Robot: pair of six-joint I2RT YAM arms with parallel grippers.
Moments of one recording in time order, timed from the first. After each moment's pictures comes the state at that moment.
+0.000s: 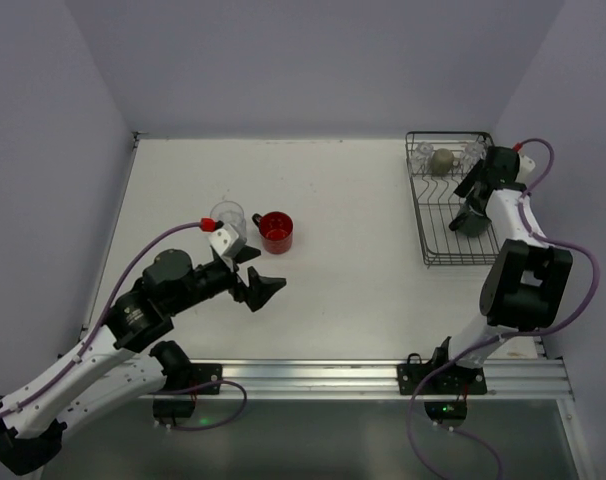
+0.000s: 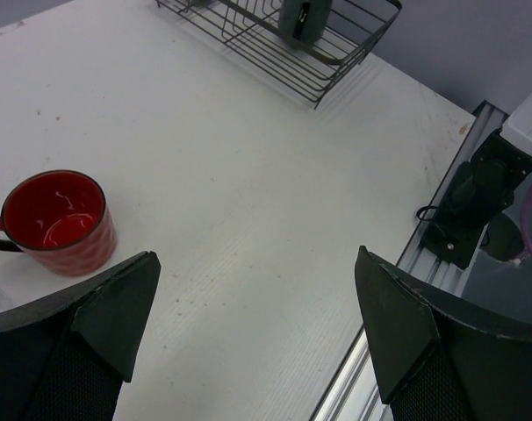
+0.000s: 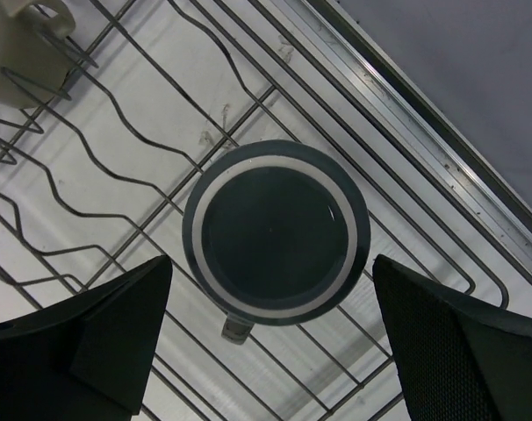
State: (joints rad) left arm -0.82 0.61 0.72 -0.29 0.15 -0.18; right arm -0.24 1.65 1.25 -0.43 0.32 0.45
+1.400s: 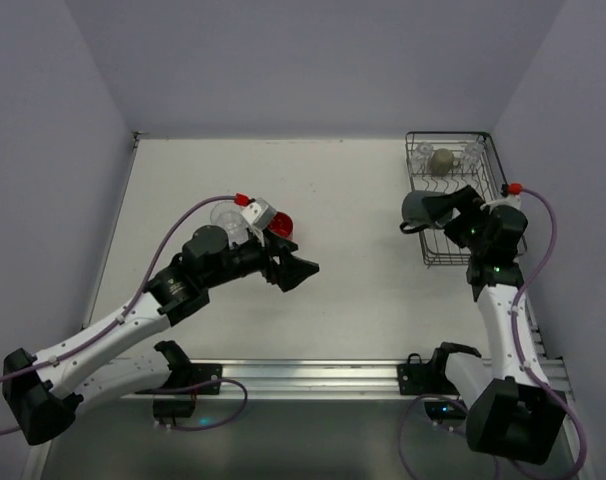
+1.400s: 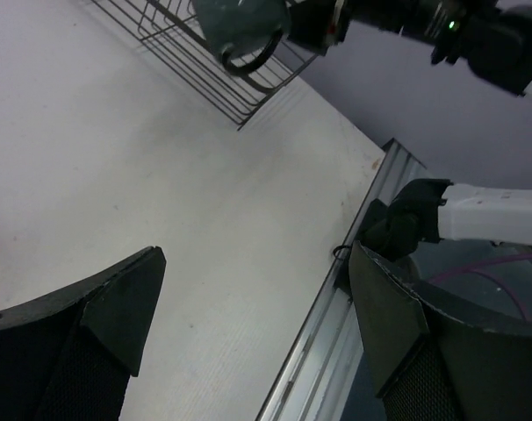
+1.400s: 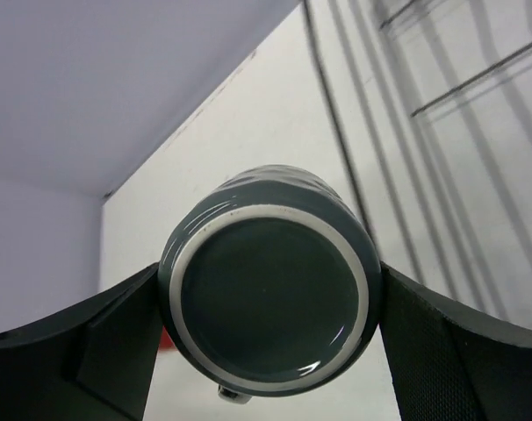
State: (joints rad) left arm -0.81 0.89 0.76 -0.04 0.27 -0.40; right arm -0.21 0.95 0.70 -0.07 -0.28 0.72
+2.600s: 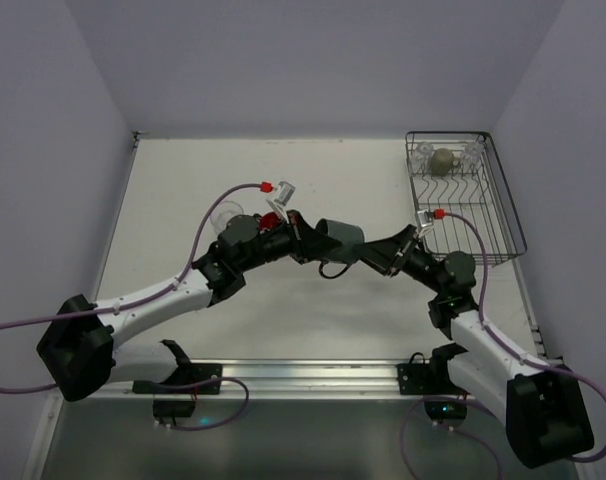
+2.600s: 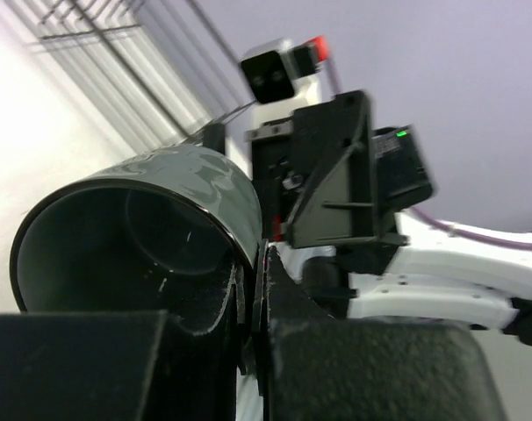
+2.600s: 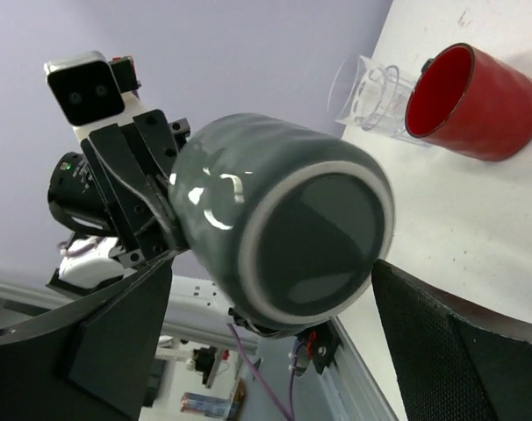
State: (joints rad) left arm -0.81 1.25 0.73 0.53 0.34 -0.87; right arm 0.25 0.93 0.24 0.86 -0.73 1.32
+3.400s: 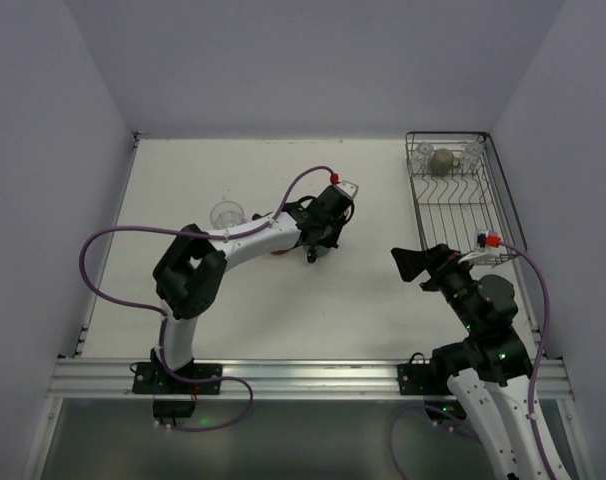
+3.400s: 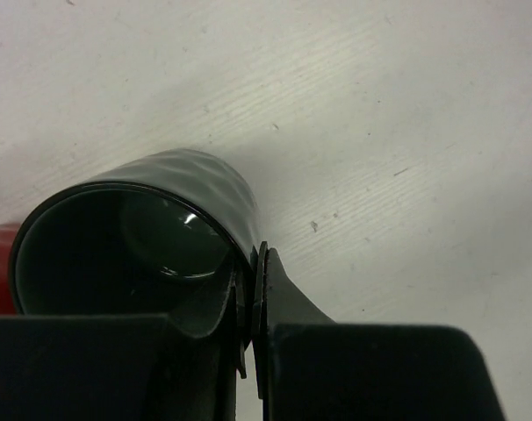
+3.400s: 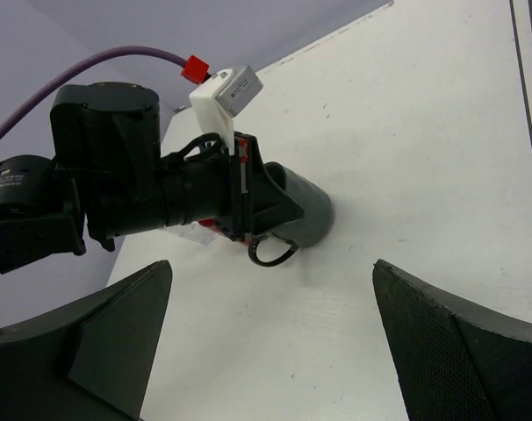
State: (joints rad) left arm -0.85 1.96 1.50 -0.41 -0.17 -0.36; right arm 0.26 0.26 0.52 -0.36 -0.12 0.70
